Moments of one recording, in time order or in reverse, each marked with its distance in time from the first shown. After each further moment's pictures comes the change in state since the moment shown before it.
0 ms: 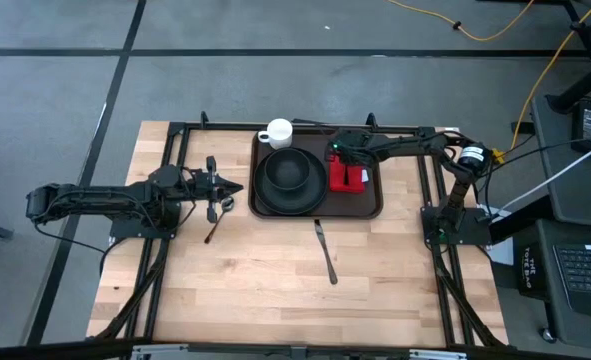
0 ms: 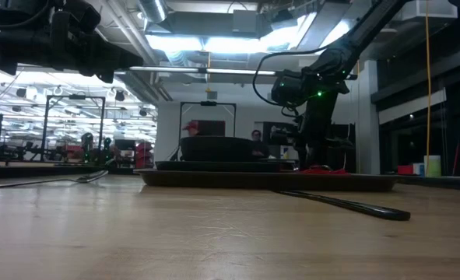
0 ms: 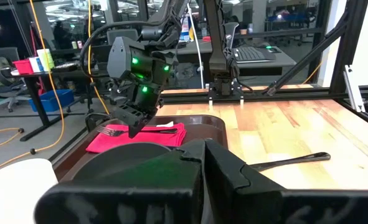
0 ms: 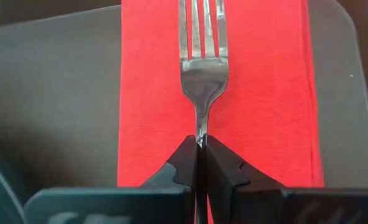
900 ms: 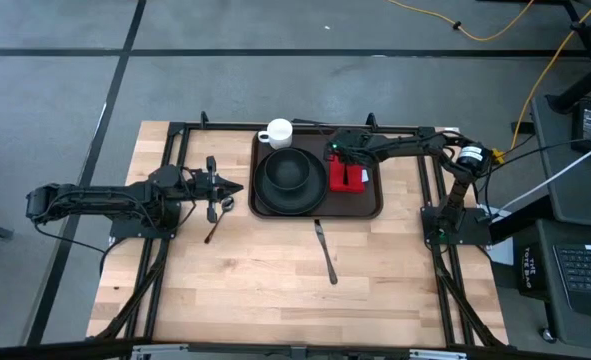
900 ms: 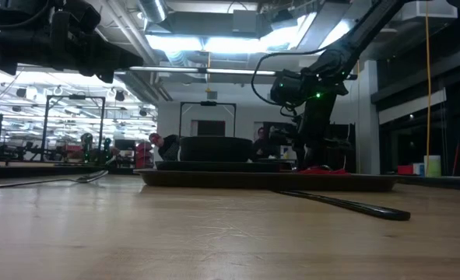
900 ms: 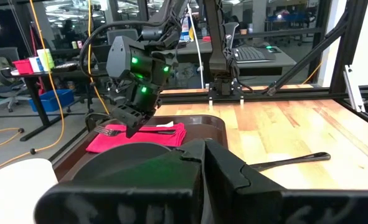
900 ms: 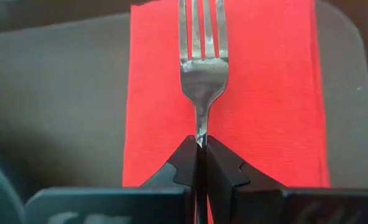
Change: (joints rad) left arm 0.000 0.000 0.000 0.000 0.000 0.000; right arm 0.003 0.009 0.000 0.029 0.021 -0.026
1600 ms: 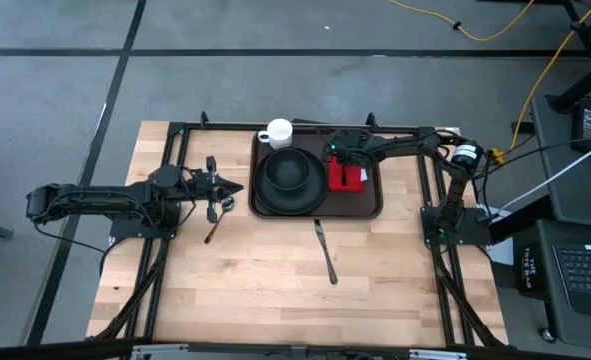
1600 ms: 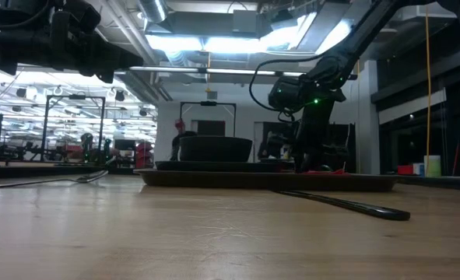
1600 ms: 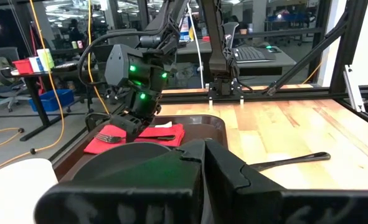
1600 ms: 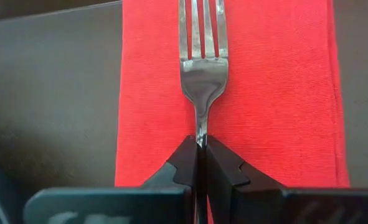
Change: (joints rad) left arm 0.000 0.000 0.000 0.000 0.000 0.000; right arm -0.001 0.044 0.000 0.045 -0.027 -0.002
